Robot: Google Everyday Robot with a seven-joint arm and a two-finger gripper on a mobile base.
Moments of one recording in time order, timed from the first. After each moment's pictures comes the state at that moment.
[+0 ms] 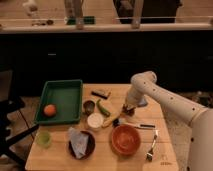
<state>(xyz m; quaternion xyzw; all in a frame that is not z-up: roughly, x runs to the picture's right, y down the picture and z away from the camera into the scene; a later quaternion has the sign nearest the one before) 0.149 0.109 0.894 -0.27 -0.17 -0.22 0.92</state>
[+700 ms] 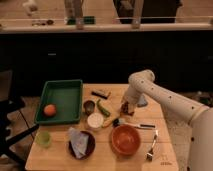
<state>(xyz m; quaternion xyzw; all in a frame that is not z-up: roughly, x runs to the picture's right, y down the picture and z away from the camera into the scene) 0.140 0.105 0.886 -0.27 -0.17 -0.23 0.92</state>
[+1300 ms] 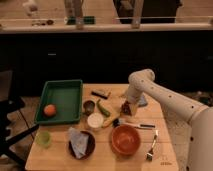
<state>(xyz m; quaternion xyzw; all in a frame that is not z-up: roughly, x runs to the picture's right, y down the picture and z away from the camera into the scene) 0.143 0.102 0.886 -0.27 -0.17 -0.21 0.92</state>
